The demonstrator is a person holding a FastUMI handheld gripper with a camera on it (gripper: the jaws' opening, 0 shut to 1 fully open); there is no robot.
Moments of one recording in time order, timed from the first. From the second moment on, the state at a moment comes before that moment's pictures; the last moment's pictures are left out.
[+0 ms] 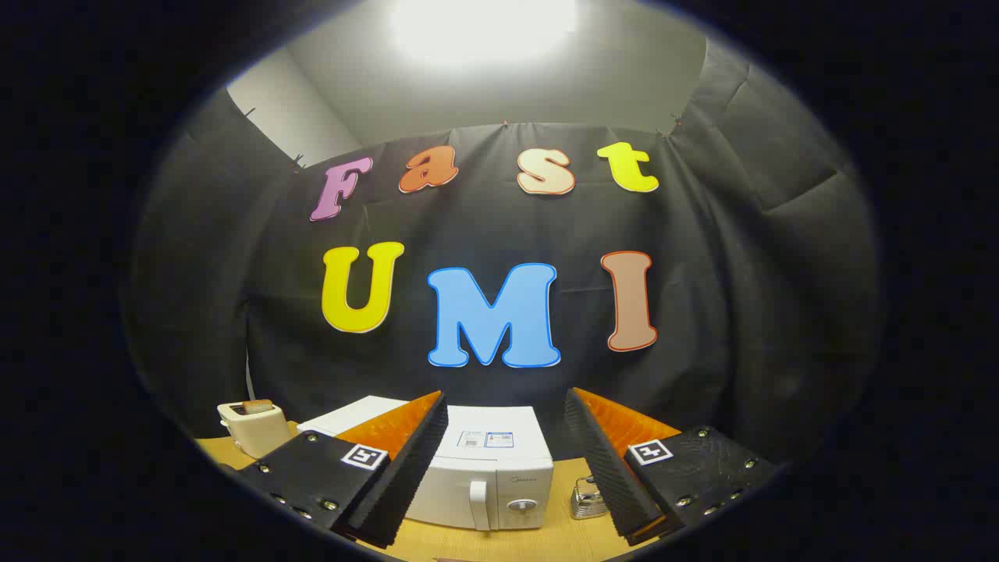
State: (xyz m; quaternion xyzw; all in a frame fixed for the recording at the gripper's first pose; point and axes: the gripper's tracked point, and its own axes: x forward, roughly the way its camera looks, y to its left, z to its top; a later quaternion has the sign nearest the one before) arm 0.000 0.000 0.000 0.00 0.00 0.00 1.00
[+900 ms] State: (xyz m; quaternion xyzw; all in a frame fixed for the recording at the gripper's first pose) arm -0.003 0.017 0.003 -0.02 -0.01 0.01 1.00
